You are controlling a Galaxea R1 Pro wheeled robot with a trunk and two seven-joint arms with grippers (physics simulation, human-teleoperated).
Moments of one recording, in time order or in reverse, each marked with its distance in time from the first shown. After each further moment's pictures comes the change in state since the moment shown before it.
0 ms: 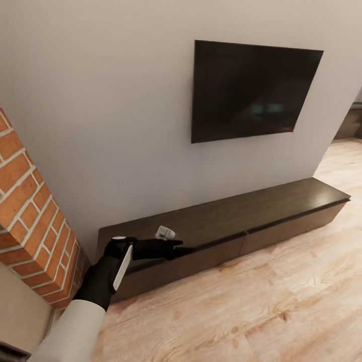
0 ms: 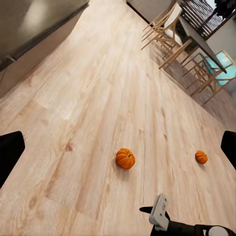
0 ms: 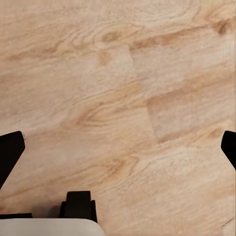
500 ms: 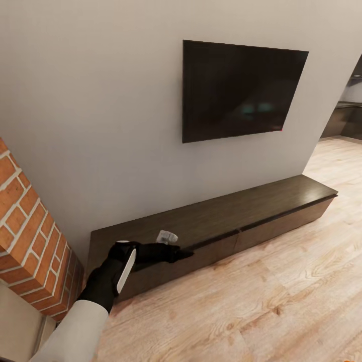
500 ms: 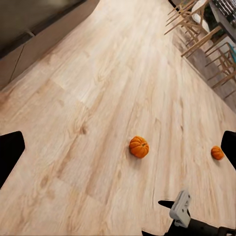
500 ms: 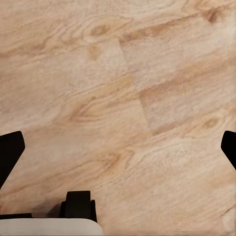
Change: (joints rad) left arm -0.001 -0.012 -0.009 0.069 -0.002 0.007 0.144; right arm 0.000 -0.003 -0.002 0.000 -0.007 0.000 0.001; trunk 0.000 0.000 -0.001
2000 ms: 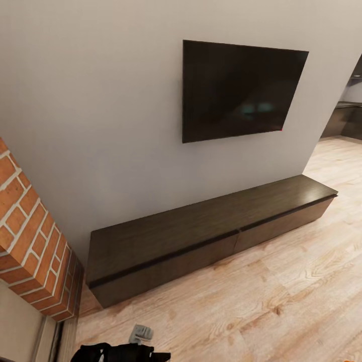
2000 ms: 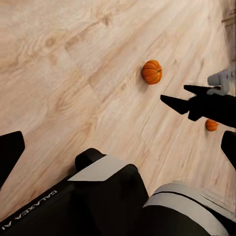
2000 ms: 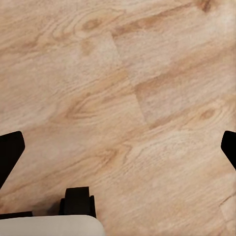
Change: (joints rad) left arm 0.499 0.106 0.081 0.063 -0.007 -0.131 0.018; right arm -0.002 -0.010 -0.008 -0.040 -0.039 0.072 -0.002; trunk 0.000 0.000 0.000
